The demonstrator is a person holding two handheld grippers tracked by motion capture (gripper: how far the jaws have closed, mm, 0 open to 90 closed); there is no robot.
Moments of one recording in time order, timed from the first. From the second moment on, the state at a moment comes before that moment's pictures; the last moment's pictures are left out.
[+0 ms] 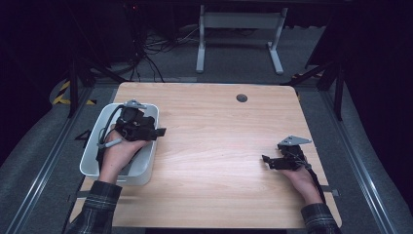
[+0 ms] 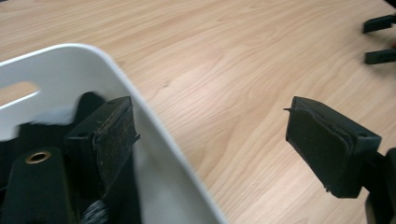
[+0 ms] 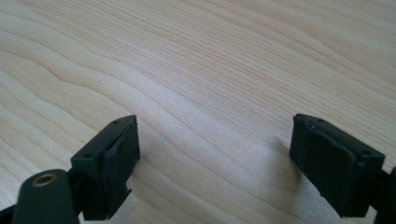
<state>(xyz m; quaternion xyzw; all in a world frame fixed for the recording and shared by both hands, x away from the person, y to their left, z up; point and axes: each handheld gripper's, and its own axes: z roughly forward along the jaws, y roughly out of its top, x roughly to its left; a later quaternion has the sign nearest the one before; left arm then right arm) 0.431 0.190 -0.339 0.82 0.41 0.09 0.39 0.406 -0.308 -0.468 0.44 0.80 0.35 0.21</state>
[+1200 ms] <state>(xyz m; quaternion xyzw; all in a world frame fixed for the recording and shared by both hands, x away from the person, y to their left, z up) 0.396 0.059 -0.441 0.87 0.32 0.05 0.38 0.406 -0.307 -0.468 0.43 0.81 0.35 0.21</state>
